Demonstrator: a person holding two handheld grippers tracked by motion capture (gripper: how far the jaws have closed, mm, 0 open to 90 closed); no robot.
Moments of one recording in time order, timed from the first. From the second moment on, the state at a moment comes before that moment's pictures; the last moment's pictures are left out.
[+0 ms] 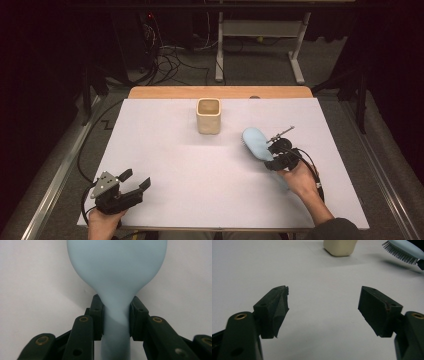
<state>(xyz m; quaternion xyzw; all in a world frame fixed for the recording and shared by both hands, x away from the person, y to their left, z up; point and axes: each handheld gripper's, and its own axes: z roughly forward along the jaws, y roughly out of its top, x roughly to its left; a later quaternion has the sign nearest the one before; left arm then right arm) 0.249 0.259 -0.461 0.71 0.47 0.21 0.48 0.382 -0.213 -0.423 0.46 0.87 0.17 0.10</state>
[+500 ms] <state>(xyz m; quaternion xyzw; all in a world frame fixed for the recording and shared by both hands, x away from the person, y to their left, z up) 0.249 0.256 -0.462 0.72 0.47 0.20 0.47 0.366 -0.219 -0.413 0.45 0.86 0.21 0.11</state>
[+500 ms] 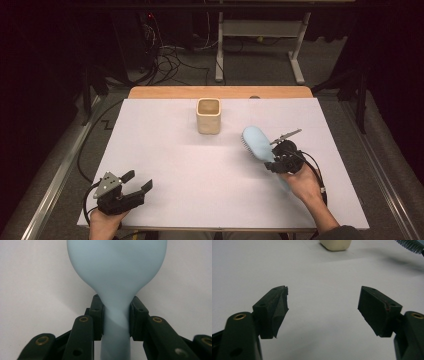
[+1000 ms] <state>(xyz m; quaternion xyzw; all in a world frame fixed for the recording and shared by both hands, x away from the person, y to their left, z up) 0.252 0.255 -0.460 0.73 0.47 0.19 0.47 0.349 -0.209 -0.407 0.43 0.86 0.24 0.11</state>
